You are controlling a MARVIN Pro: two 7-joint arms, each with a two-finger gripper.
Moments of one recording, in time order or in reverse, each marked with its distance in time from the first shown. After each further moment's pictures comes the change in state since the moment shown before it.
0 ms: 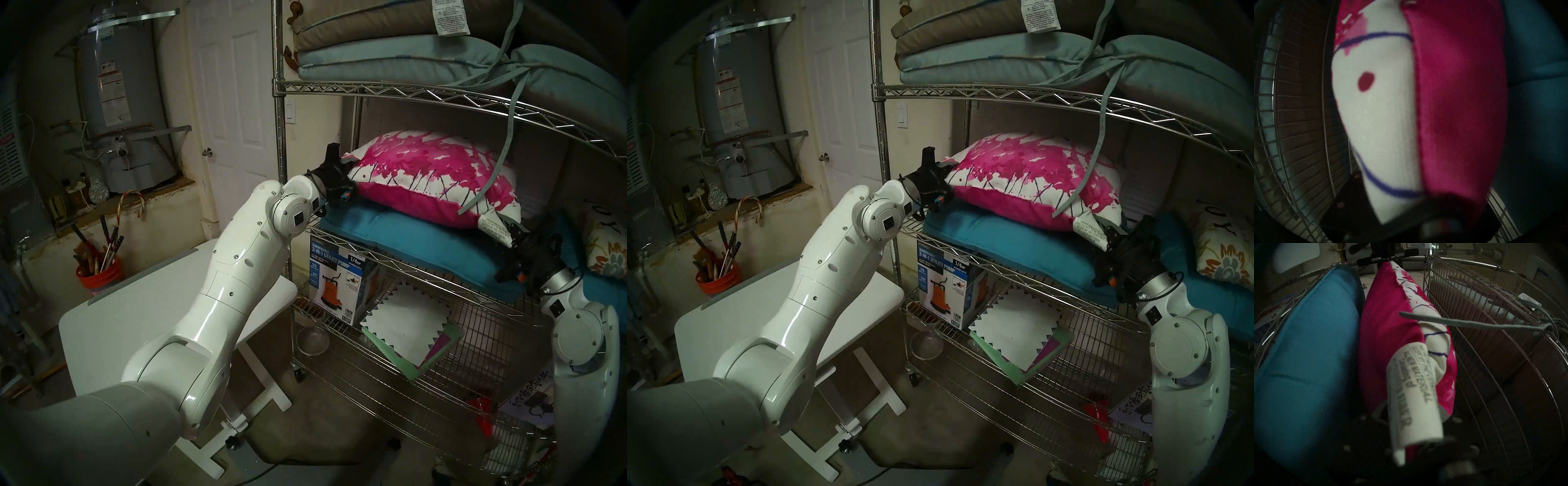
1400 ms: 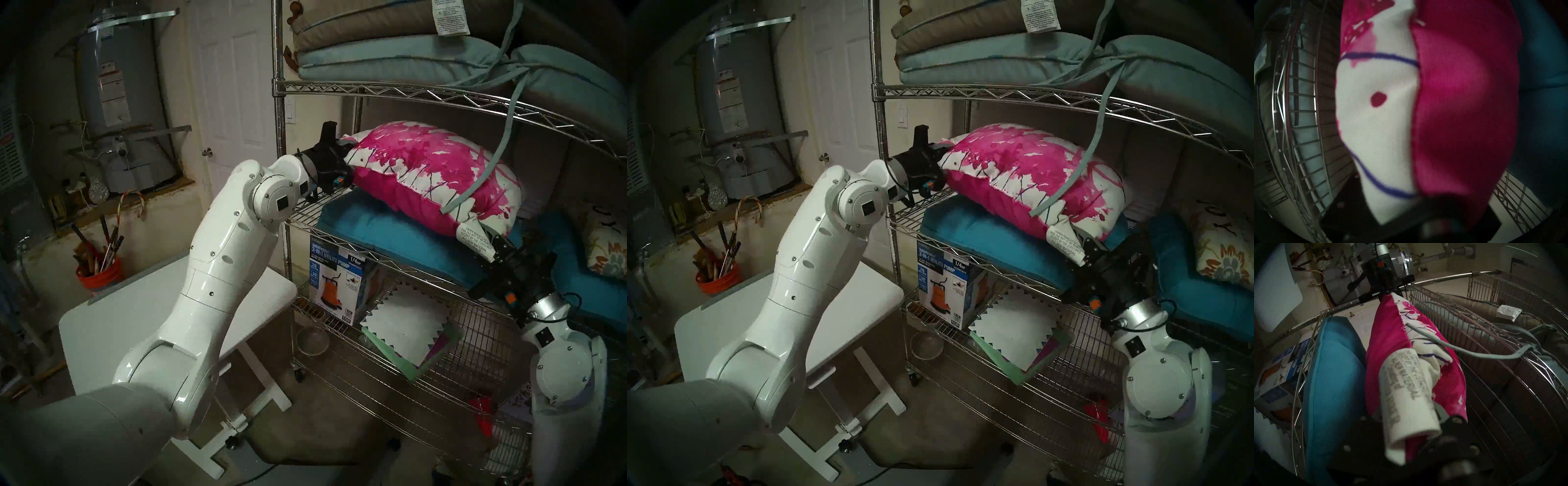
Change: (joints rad) left arm 0.010 0.046 -0.044 -0.206 -0.036 -0.040 -0.165; right arm -0.116 -0.155 -0.107 -0.160 0.068 0.004 -0.065
